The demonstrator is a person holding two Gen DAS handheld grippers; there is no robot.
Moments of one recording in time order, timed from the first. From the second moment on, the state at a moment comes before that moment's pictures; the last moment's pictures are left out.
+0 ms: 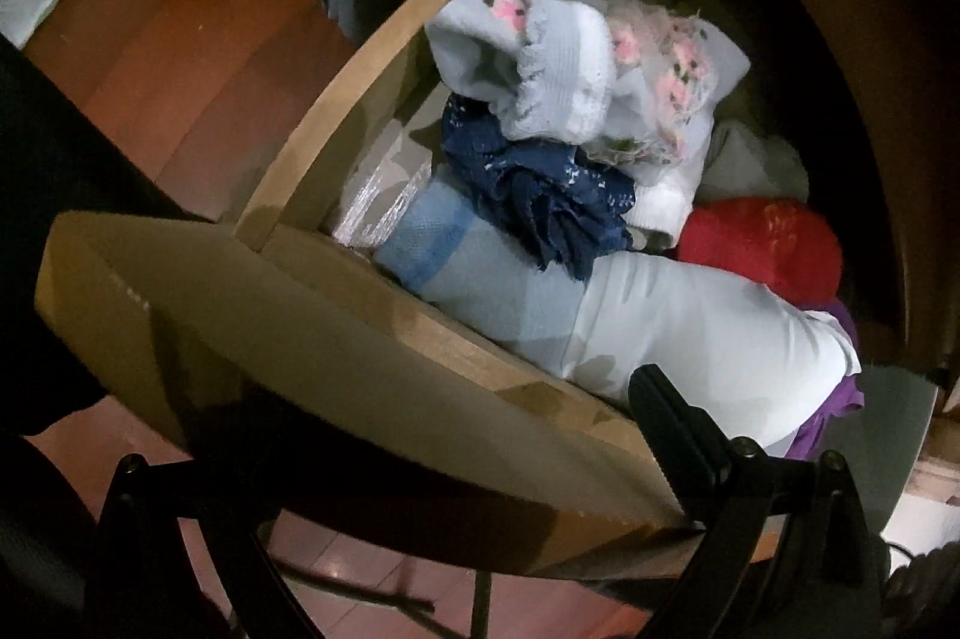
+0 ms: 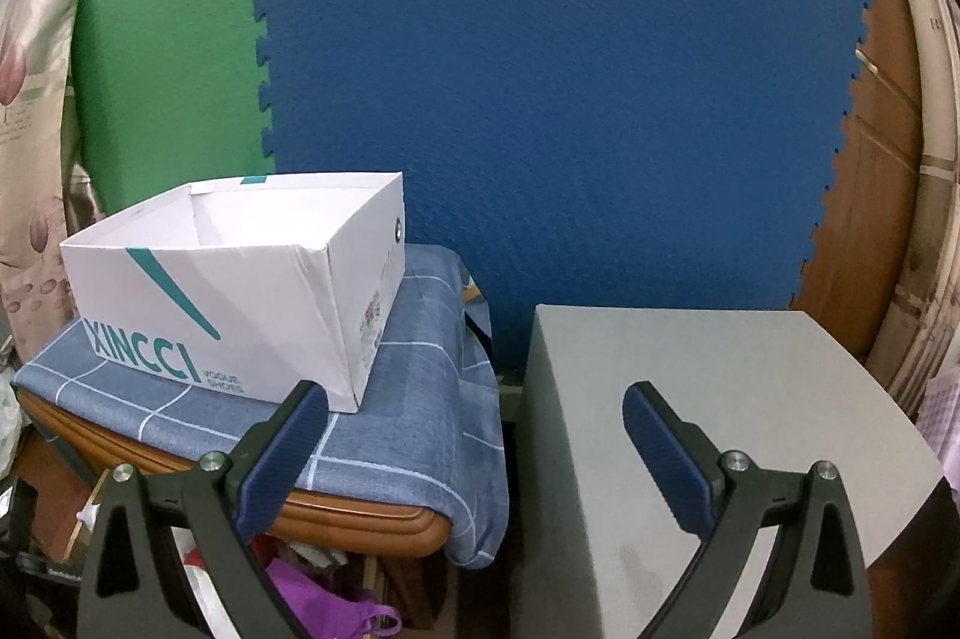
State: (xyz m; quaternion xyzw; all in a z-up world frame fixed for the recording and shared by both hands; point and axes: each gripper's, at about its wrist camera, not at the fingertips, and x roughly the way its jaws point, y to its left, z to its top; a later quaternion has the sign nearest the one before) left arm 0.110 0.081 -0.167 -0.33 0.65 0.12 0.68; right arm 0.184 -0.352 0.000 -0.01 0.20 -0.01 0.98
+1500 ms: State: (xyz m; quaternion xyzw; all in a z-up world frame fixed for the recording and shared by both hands) left arm 0.200 0.023 -0.051 -0.01 0.54 -0.03 0.84; right arm 0.179 -0.365 0.000 0.02 0.20 -0.01 0.98
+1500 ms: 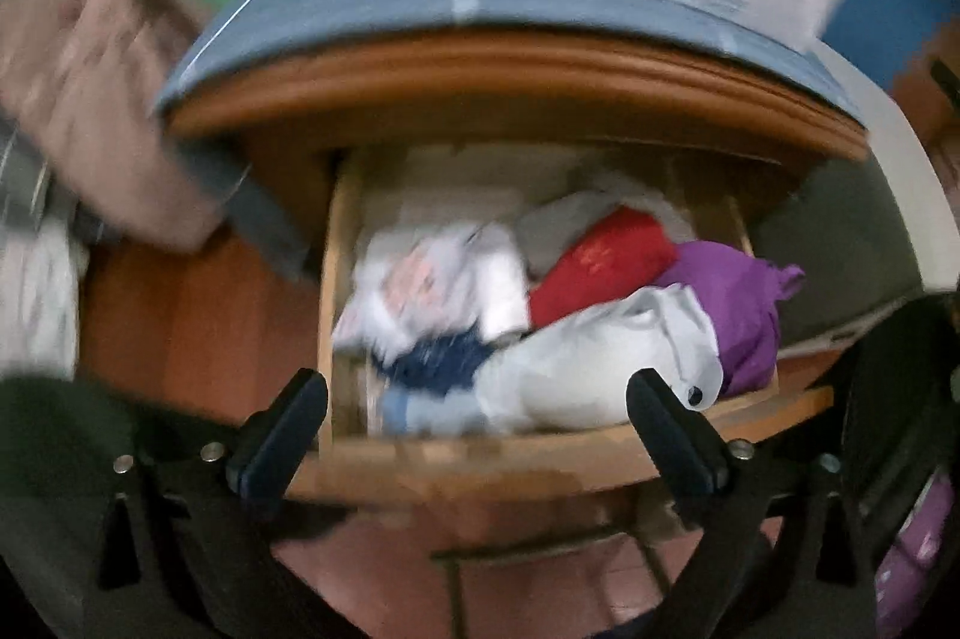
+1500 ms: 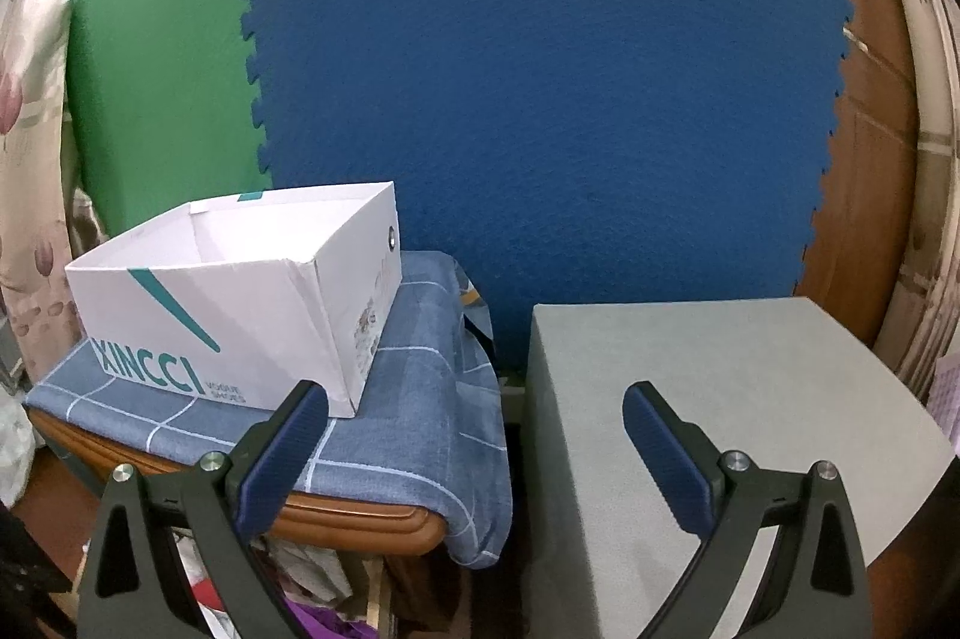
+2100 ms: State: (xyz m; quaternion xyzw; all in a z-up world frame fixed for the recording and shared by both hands) left arm 0.255 0.036 -0.150 0.12 0.61 -0.06 0.78; right arm 0.185 -0.365 -0.004 0.03 0.21 0.00 0.98
